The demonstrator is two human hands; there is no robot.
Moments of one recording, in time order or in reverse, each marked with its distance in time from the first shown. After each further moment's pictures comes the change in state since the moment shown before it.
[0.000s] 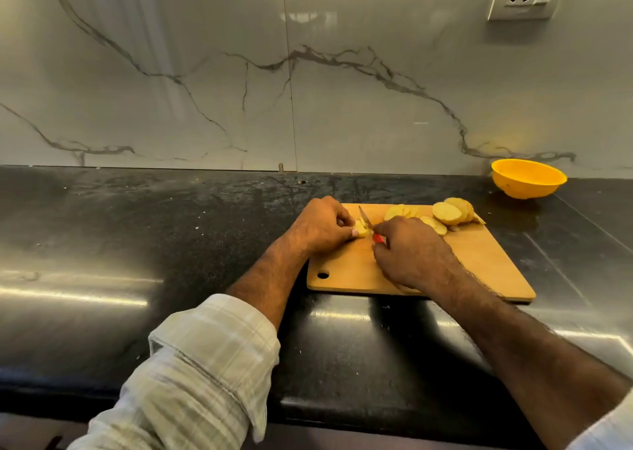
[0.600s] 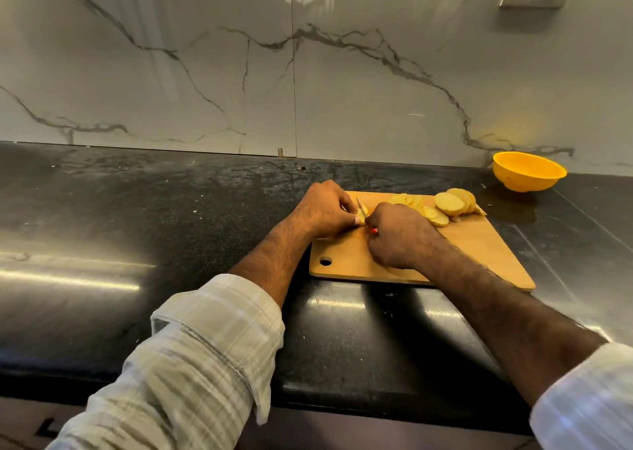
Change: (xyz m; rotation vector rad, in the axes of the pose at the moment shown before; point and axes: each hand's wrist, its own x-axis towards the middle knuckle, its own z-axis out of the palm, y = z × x) left_hand 0.004 -0.001 0.000 -0.064 0.000 -0.034; right_hand 0.016 -0.023 -0.003 -0.080 -0.167 0.014
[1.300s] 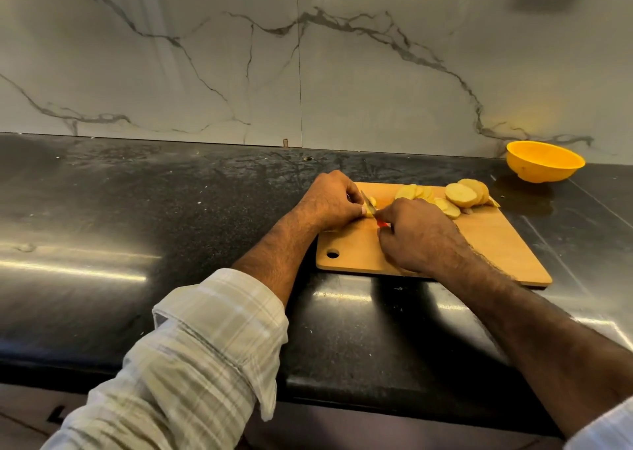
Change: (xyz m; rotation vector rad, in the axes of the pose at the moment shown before) left_hand 0.004 -0.003 0.002 0.012 0.010 0.014; right_hand -0.011 0.009 0.007 0.000 0.073 -0.016
